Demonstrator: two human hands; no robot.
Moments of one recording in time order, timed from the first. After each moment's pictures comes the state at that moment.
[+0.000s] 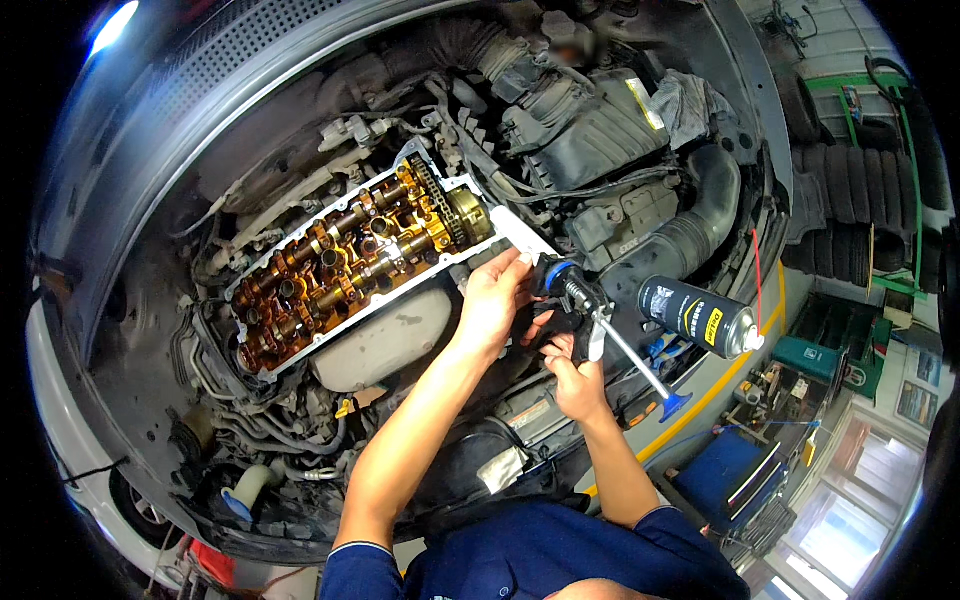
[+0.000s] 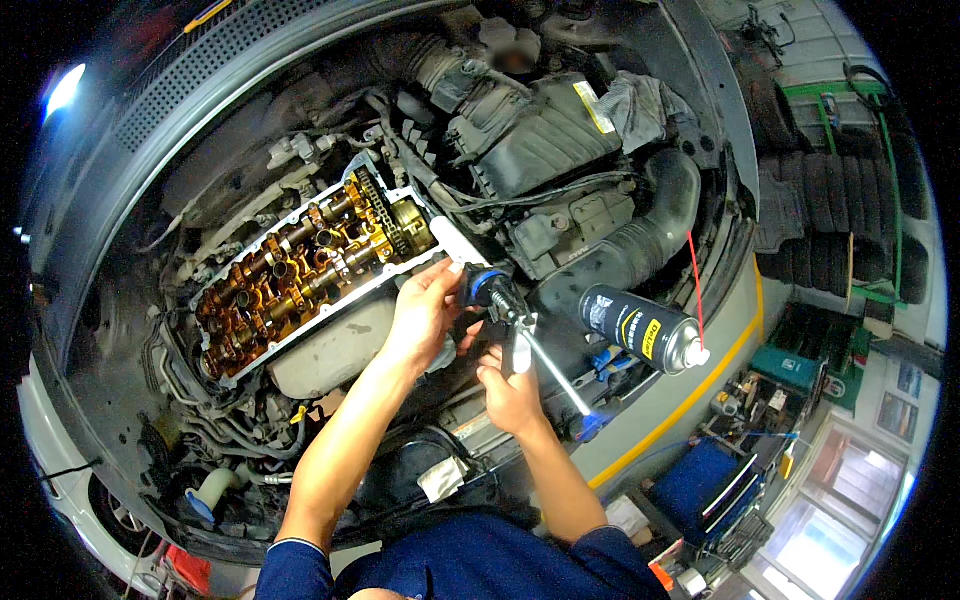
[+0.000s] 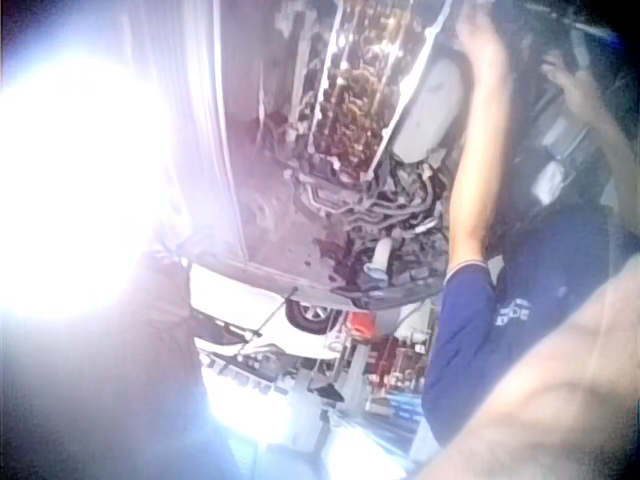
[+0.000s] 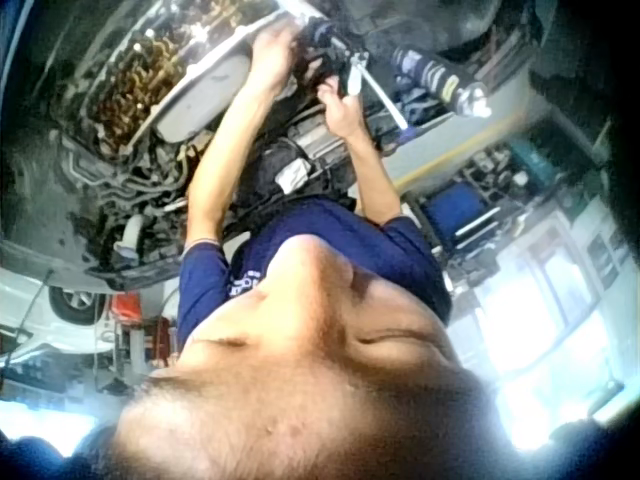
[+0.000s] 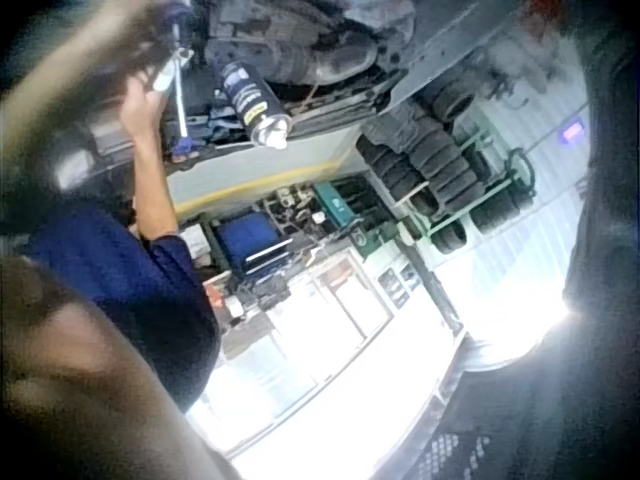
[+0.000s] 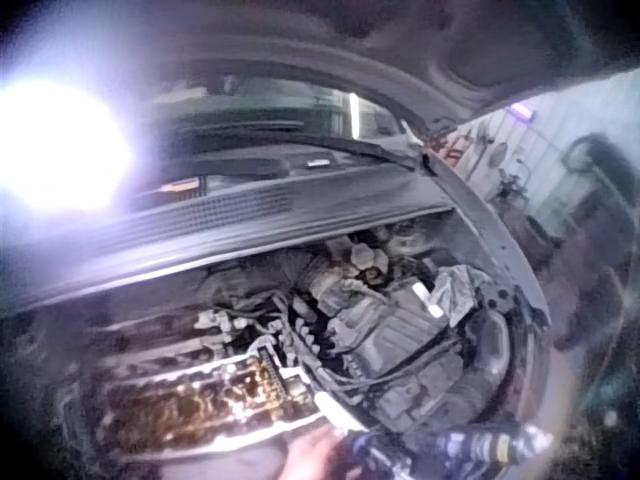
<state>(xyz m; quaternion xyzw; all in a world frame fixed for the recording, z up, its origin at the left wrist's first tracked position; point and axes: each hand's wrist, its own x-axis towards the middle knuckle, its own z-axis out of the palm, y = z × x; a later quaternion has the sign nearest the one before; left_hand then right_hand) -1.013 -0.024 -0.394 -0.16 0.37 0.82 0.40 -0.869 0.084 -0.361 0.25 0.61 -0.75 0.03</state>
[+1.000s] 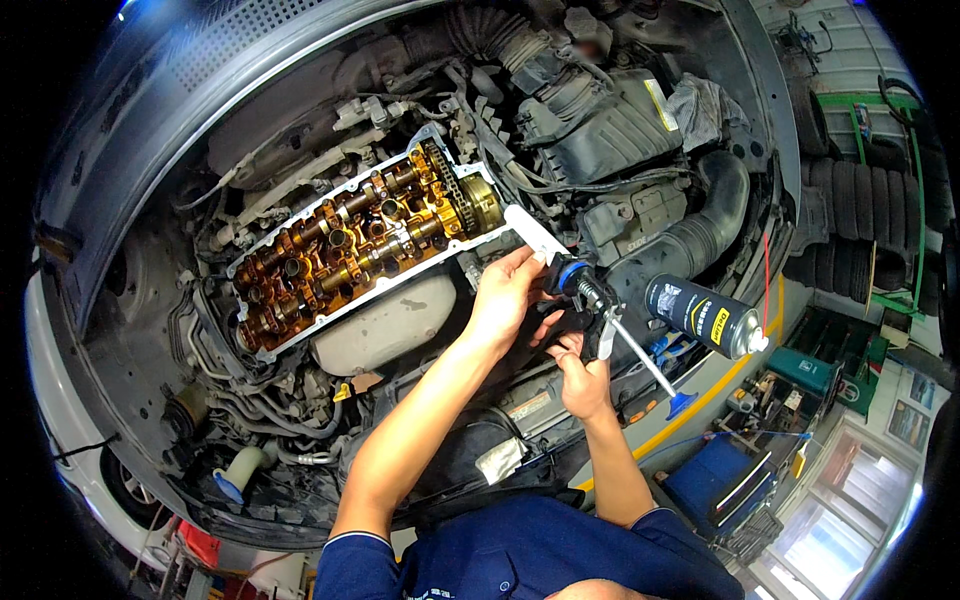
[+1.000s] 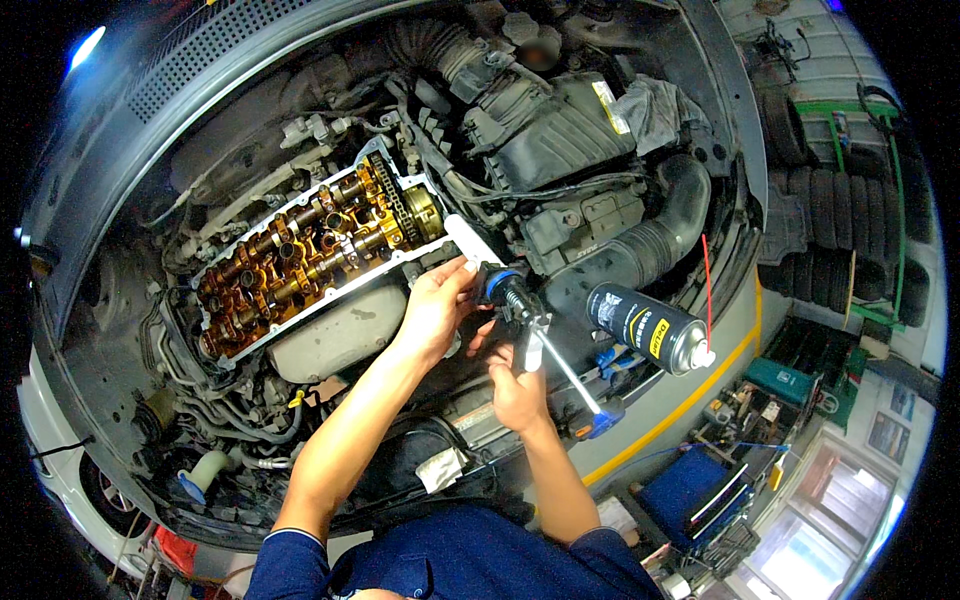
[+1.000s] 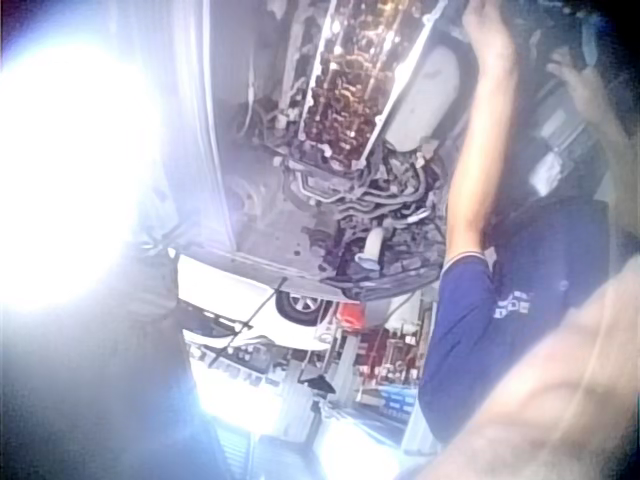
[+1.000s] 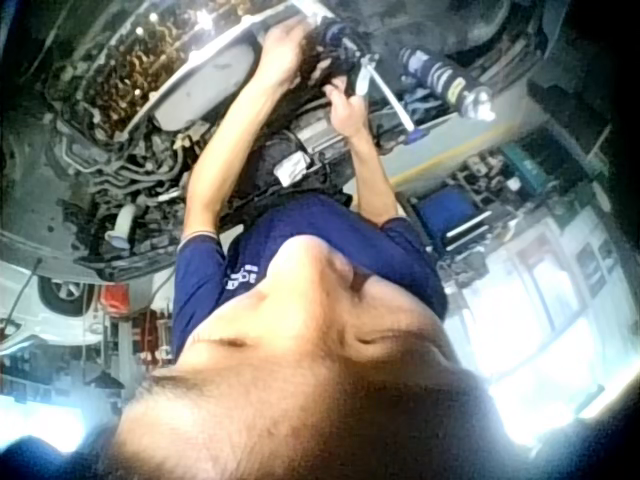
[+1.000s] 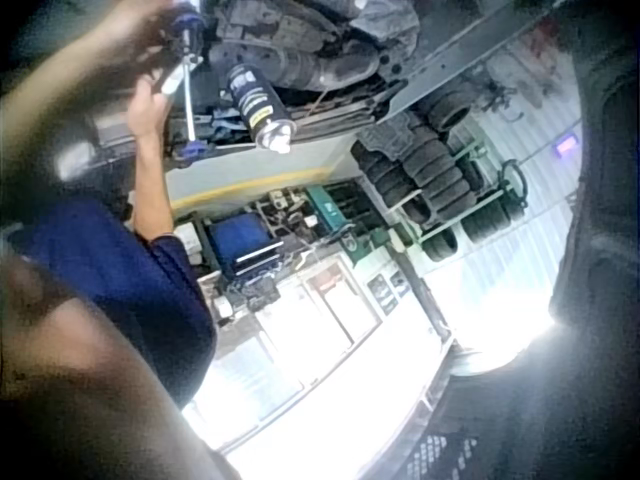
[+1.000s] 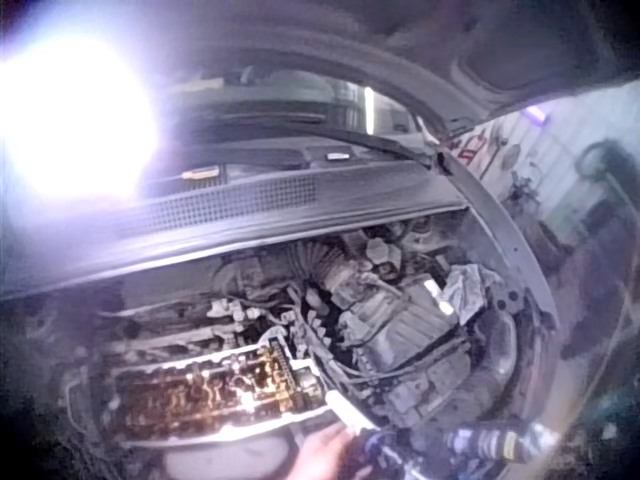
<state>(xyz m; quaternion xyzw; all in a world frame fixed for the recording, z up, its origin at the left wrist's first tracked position) -1.003 -0.023 -0.399 -0.14 0.37 0.82 0.41 -0.863 0.084 -0.357 0.23 0.63 -0.74 0.03</state>
